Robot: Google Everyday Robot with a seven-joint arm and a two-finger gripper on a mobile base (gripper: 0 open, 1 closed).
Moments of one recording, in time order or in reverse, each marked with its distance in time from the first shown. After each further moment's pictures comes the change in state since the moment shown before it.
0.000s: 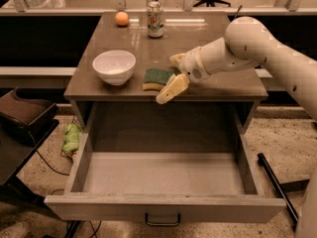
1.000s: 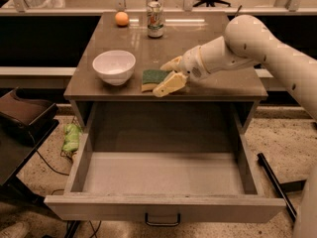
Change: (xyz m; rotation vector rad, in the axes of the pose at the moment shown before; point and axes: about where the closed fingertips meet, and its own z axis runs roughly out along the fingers) arm -0.004 0.001 0.003 -0.015 0.000 0.008
